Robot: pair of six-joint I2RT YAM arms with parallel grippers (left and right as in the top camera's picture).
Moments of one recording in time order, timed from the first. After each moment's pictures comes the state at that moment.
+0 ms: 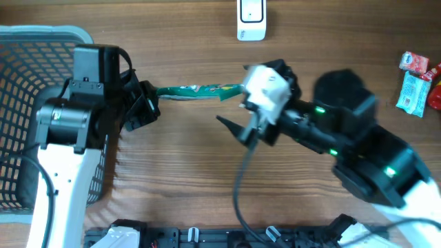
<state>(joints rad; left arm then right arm) -0.15 1.28 1.48 -1.17 0.18 -2.08 0.71 1.18 1.43 -0.66 -0.22 -0.34</state>
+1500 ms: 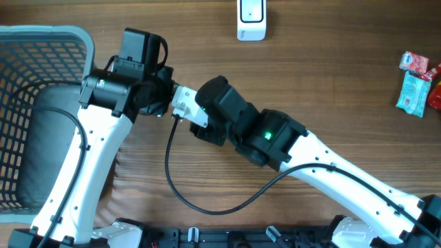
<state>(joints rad) -0.28 1.45 1.48 -1.09 -0.01 -1.53 0.91 1.53 1.43 -0.67 0.10 -0.40</state>
